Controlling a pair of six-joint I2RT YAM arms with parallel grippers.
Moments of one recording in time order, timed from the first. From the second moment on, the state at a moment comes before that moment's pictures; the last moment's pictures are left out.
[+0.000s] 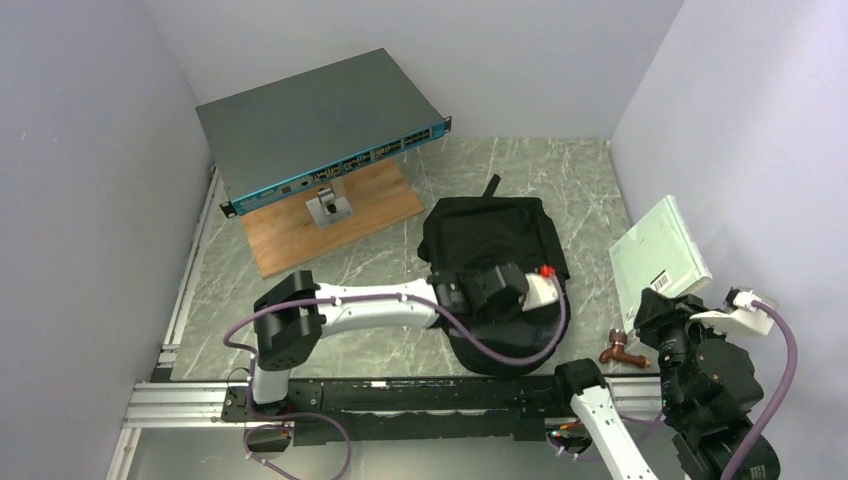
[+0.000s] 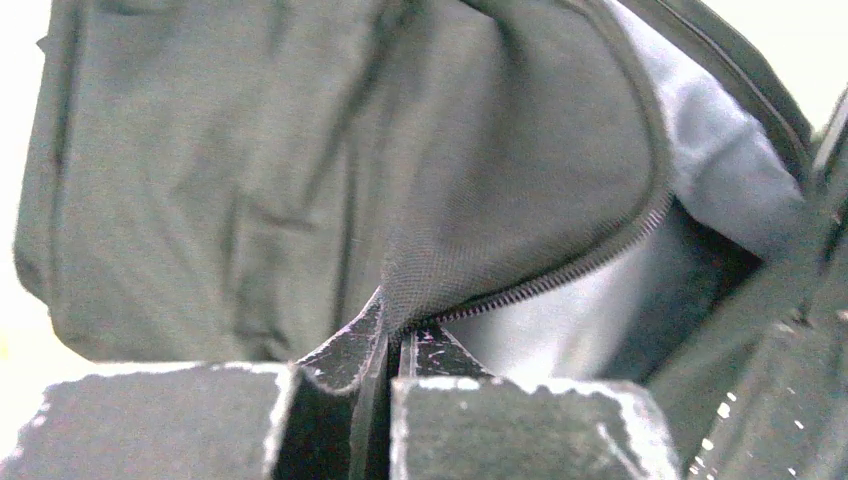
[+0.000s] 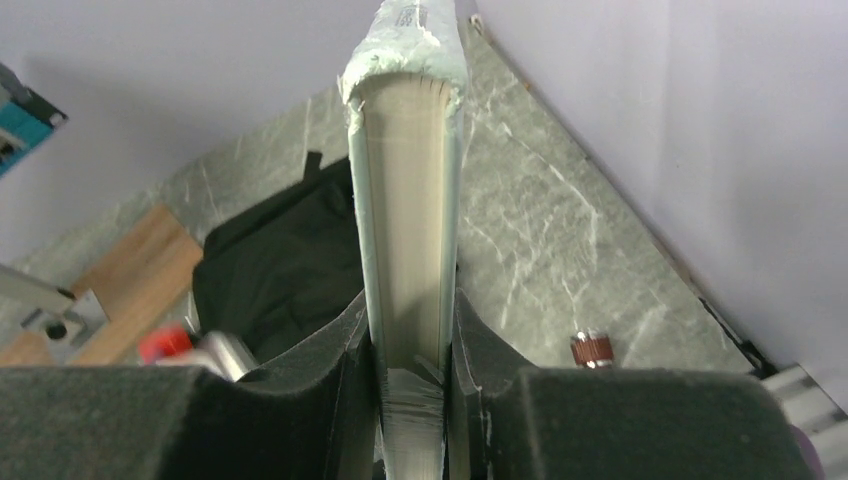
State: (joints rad) left arm -1.33 1.90 1.49 -0.28 -0.29 0.21; right arm 0.23 0.27 1.24 -1.13 0.55 0.43
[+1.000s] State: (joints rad) left arm -1.07 1.71 1.55 -0.23 0.18 -0.09; right arm 0.40 0.18 0.80 -1.23 0.06 1.32
